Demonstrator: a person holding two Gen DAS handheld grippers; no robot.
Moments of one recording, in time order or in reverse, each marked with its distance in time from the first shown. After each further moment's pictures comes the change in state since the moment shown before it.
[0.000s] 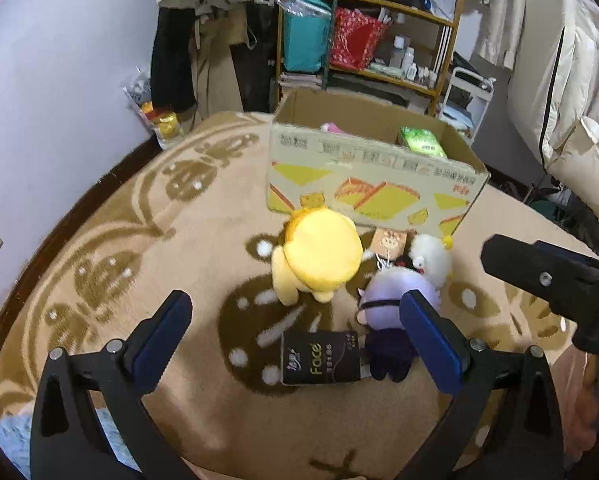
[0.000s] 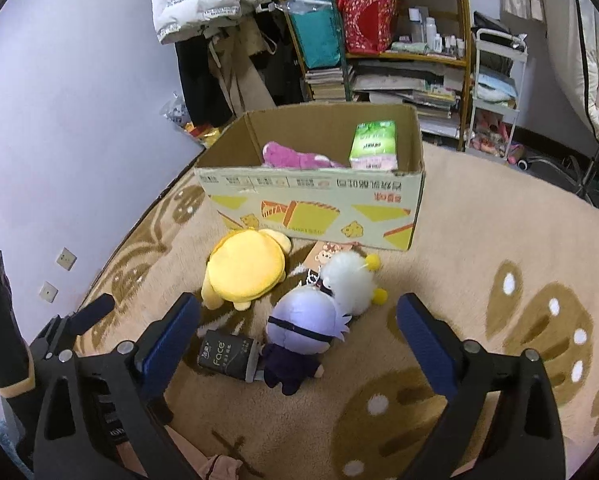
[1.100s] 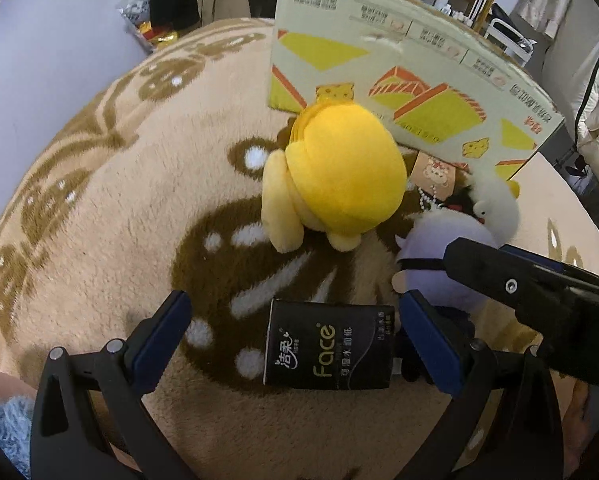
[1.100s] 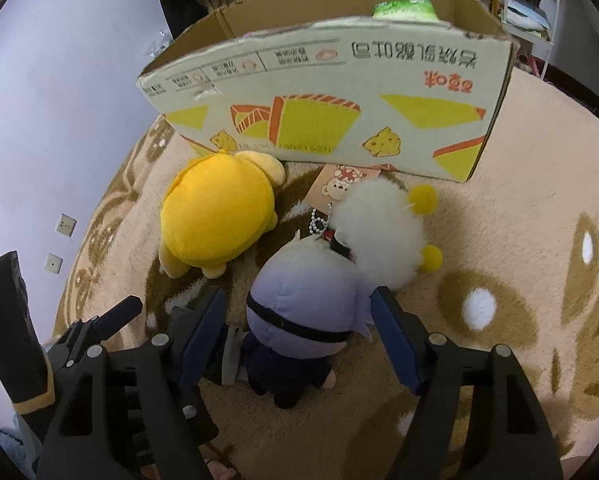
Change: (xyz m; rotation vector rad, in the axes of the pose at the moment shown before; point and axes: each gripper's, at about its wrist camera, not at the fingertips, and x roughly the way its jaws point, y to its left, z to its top) left arm 0.089 0.007 -0.025 -0.088 0.255 0.012; right arm 0.108 -0.010 -0.014 0.039 0.275 0.066
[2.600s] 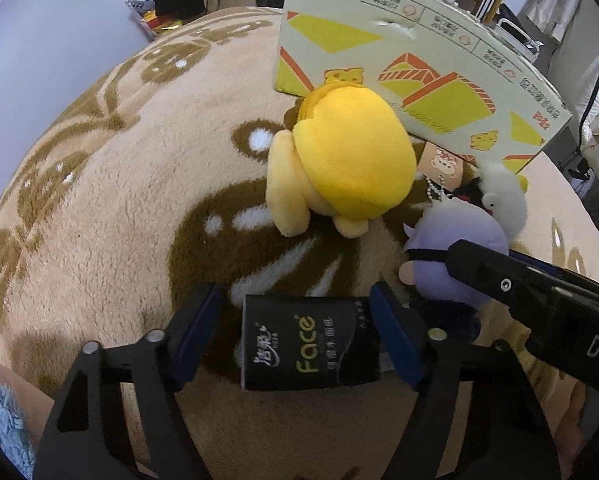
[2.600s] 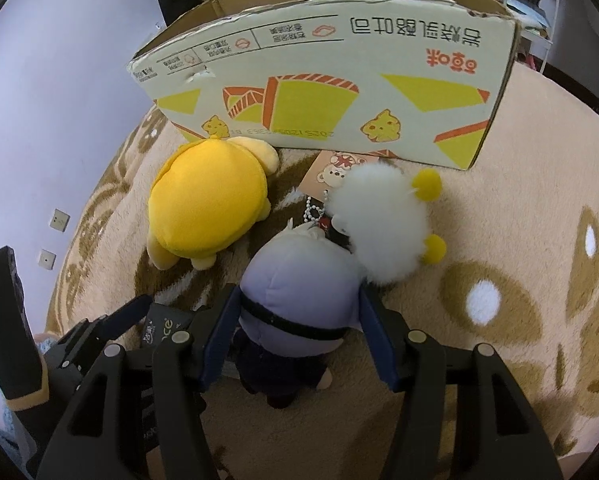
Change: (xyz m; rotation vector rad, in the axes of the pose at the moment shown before) left arm 0.007 0.001 -0.005 -0.024 0.017 -0.003; right arm 0.009 0.002 -0.004 0.000 0.010 -0.019
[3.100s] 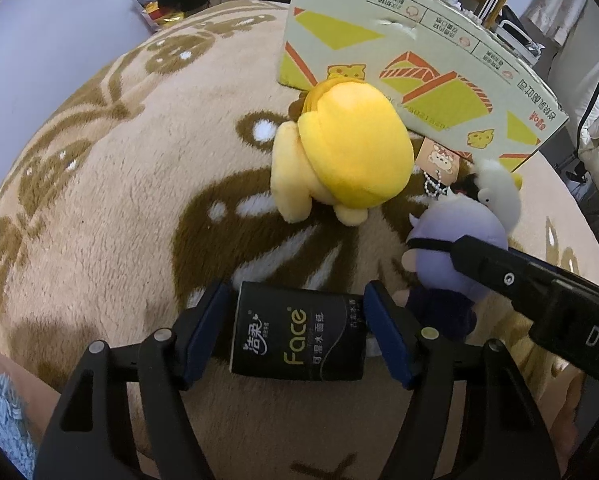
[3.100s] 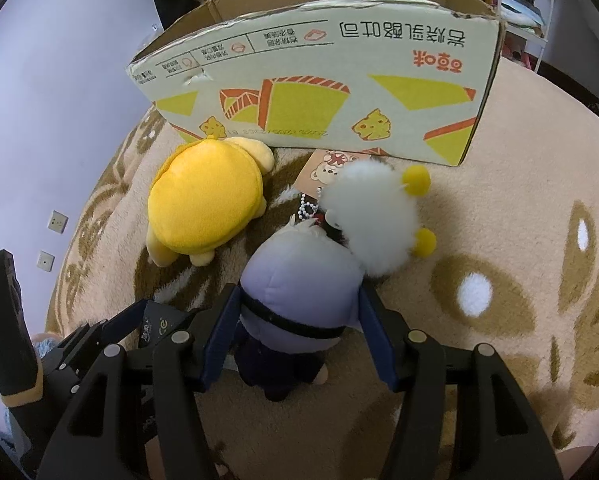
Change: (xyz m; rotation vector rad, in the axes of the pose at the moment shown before) left arm -0.005 0.004 0.000 -0.023 0.030 -0.009; right arm -0.005 -0.003 -0.003 0.007 -0.004 -0.010
